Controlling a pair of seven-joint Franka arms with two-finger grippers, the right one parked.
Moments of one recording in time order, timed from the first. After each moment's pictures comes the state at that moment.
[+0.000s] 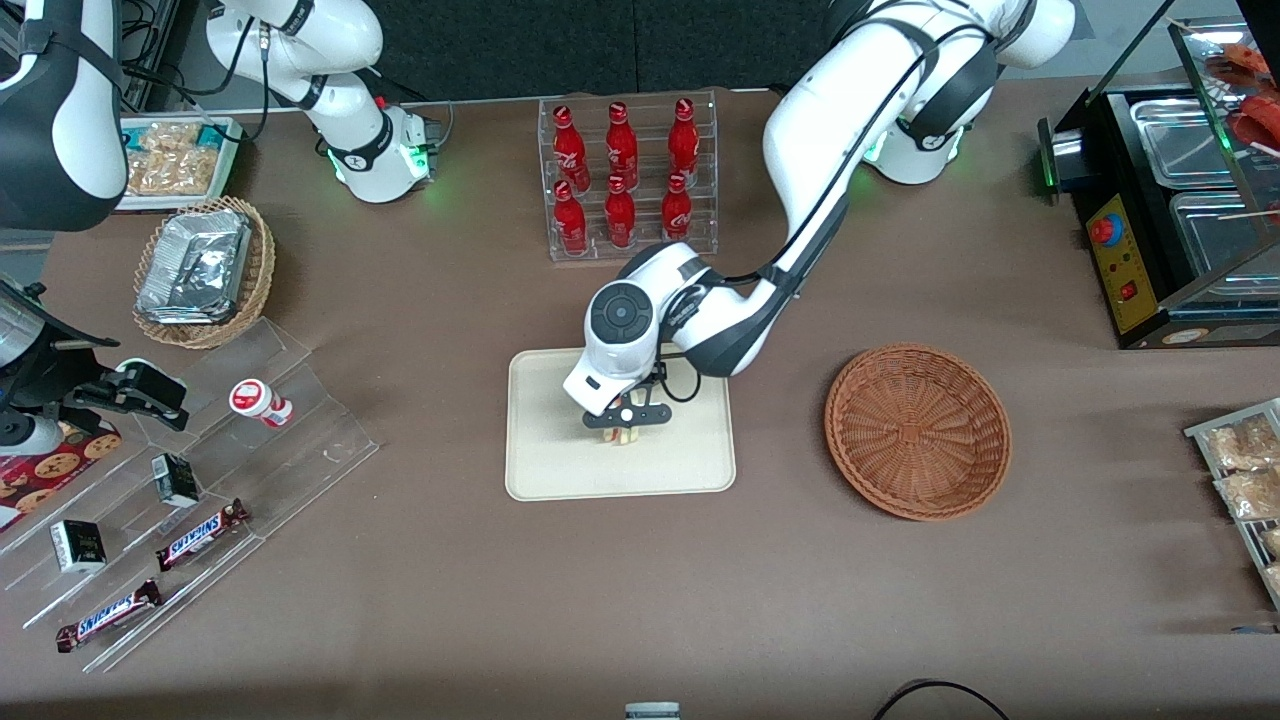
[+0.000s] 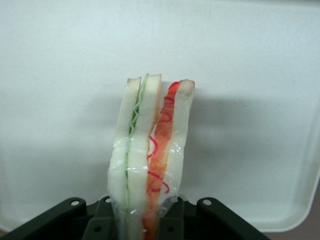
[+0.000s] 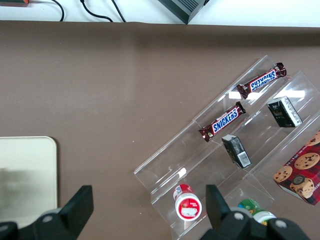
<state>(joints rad) -0.65 0.93 -0.24 -1.20 0.08 2.09 -0.92</state>
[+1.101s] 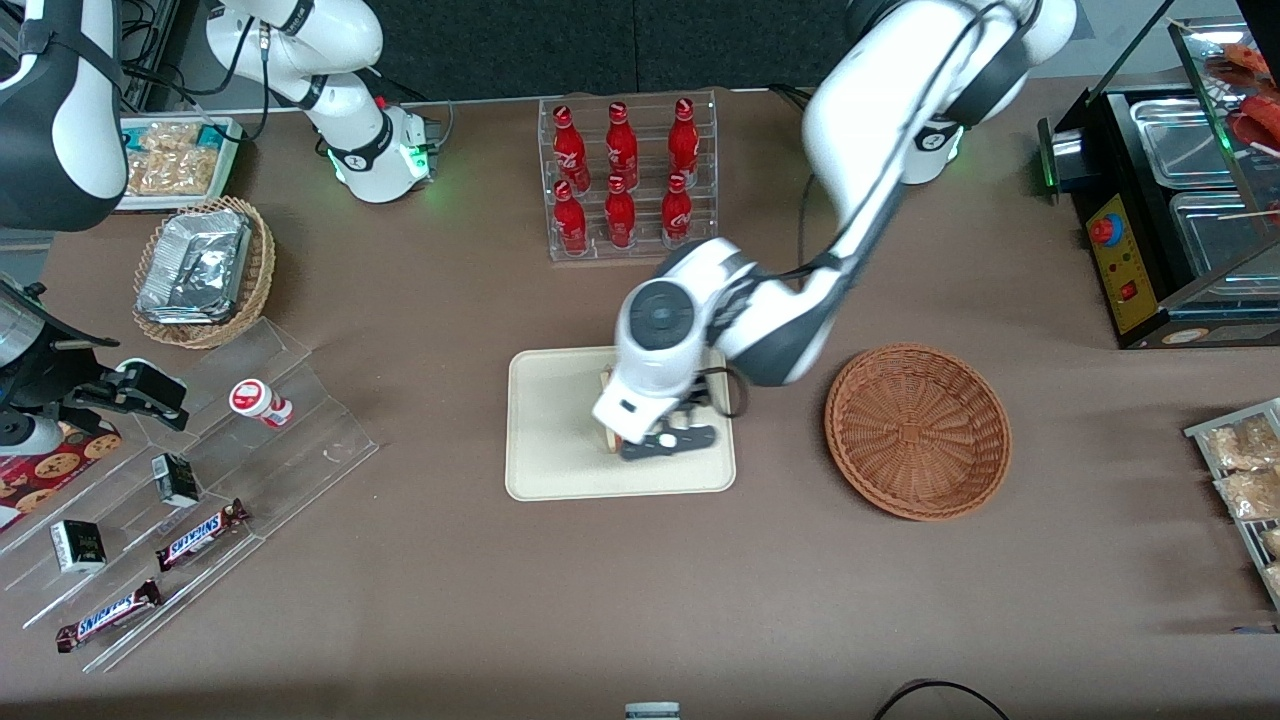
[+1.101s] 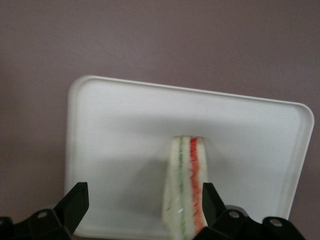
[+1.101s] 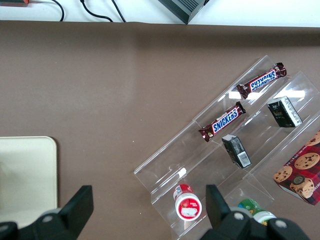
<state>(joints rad) -0.52 0.75 -0.23 -1.13 0.11 1.89 -0.88</state>
